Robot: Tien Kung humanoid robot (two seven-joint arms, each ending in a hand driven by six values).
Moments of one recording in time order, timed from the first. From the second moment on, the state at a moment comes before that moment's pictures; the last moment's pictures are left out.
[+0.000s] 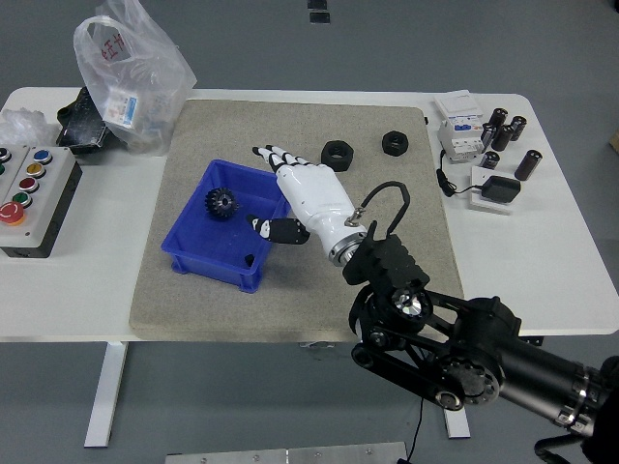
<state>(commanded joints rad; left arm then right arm) -0.03 0.11 -1.71 -0.18 1.59 0.04 0.30 0.59 -0.09 0.58 1.38 -2.07 -0.37 -0.48</state>
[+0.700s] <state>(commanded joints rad) -0.02 0.11 -1.73 -0.18 1.61 0.04 0.29 0.38 -0.21 0.76 1.45 -2.05 -0.27 -0.55</state>
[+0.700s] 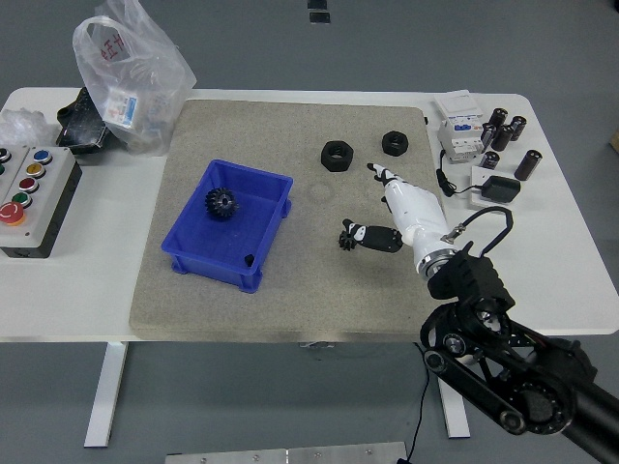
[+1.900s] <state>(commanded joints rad) -0.03 0.11 -1.70 -0.18 1.59 0.04 0.30 0.51 -0.16 0.59 1.15 -1.93 -0.33 -0.46</state>
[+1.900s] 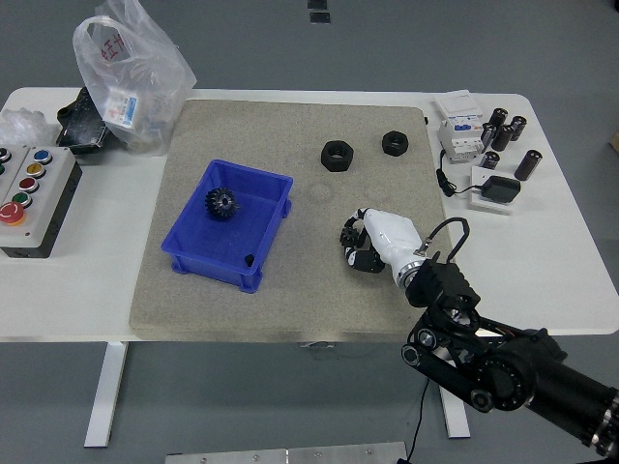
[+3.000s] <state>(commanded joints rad) -0.04 0.12 -1.69 -0.18 1.58 0.04 0.30 0.71 0.00 0.35 1.23 -2.05 -0.32 -0.49</state>
